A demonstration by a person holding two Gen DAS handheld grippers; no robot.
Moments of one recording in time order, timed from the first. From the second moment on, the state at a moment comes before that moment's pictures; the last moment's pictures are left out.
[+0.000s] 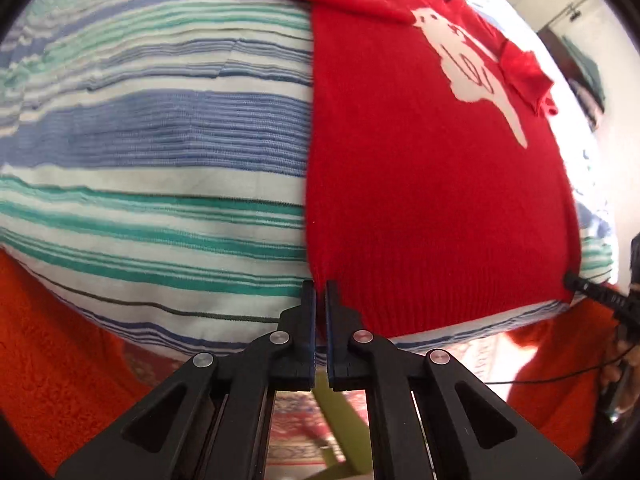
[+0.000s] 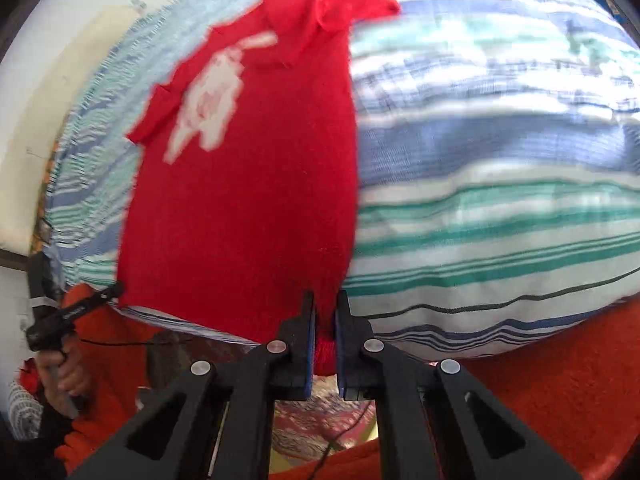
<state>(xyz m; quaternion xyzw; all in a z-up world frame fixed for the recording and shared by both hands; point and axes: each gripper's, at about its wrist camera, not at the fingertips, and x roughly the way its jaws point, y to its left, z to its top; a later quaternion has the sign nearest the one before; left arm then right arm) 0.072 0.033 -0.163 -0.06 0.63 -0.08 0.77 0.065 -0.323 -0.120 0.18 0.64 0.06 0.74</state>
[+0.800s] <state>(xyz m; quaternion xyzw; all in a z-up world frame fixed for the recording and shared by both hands) 0.068 -0.005 -0.182 0.14 0.61 0.00 0.78 0.084 -0.279 -0.121 0.10 0.64 0.01 0.76</state>
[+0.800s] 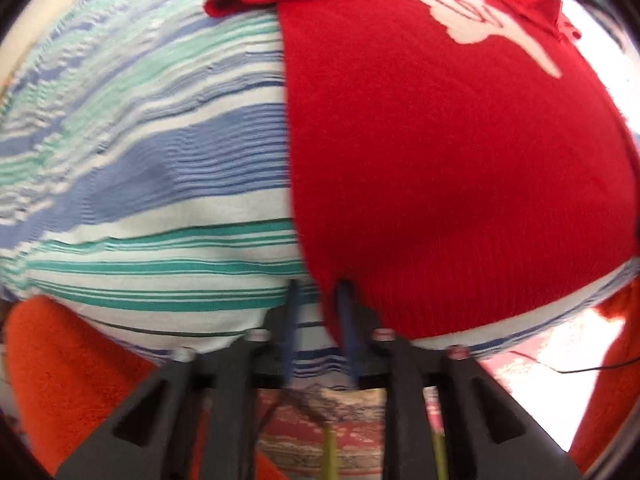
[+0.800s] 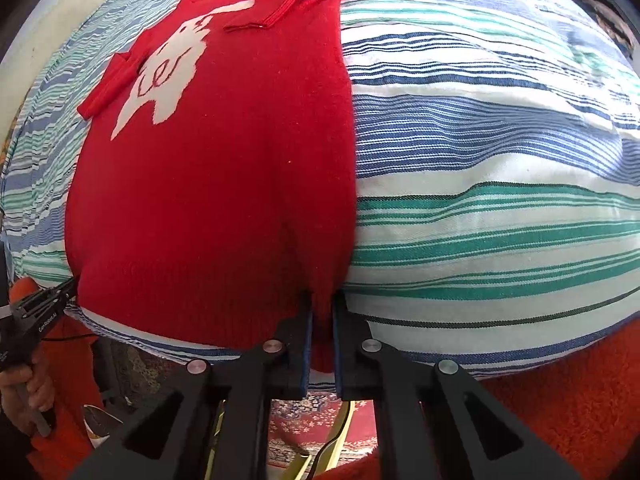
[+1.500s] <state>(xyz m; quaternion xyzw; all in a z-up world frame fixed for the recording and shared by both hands) 0.069 0.133 -0.138 -0.08 0.57 0.11 0.81 0.154 -0.247 -0.001 -0.24 0.45 0.15 0.84</state>
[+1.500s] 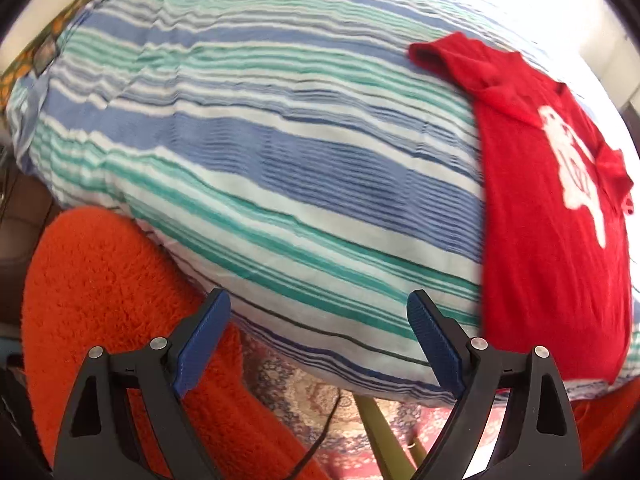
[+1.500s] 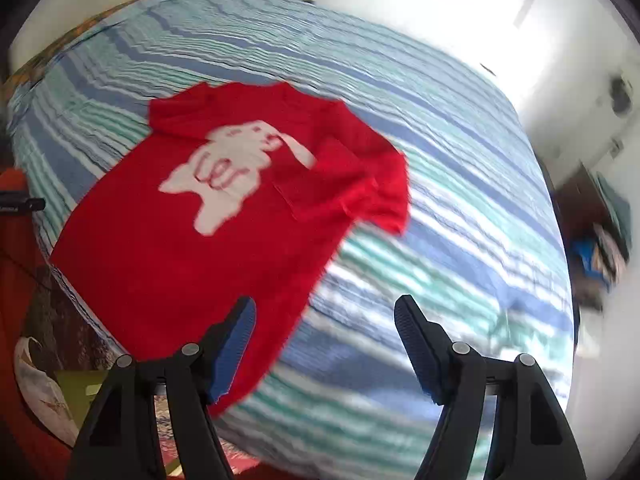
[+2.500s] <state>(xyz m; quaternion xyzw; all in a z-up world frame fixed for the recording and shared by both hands) 0.066 0.100 -0.155 -0.06 0.59 0.12 0.80 0.204 -0.612 -0.087 0.26 0.42 -0.13 0.86</state>
